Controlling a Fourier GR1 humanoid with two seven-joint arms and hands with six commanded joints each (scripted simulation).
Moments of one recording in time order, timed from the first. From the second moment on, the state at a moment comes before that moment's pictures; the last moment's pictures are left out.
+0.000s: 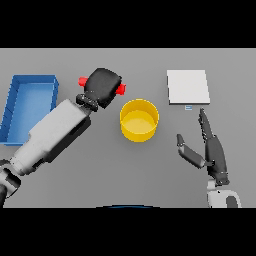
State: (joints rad) left arm -0.87 0.31 -0.68 -1.06 -0.82 -0.13 0.25; right arm 0.17 -0.07 0.12 -1.76 0.23 -0.04 -0.09
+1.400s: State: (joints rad) left arm -1.31 0.24 -1.28 -0.79 -1.15 -0.36 -0.04; right arm 0.18 -0.04 0.11 -1.72 0.26 -0.09 -0.12
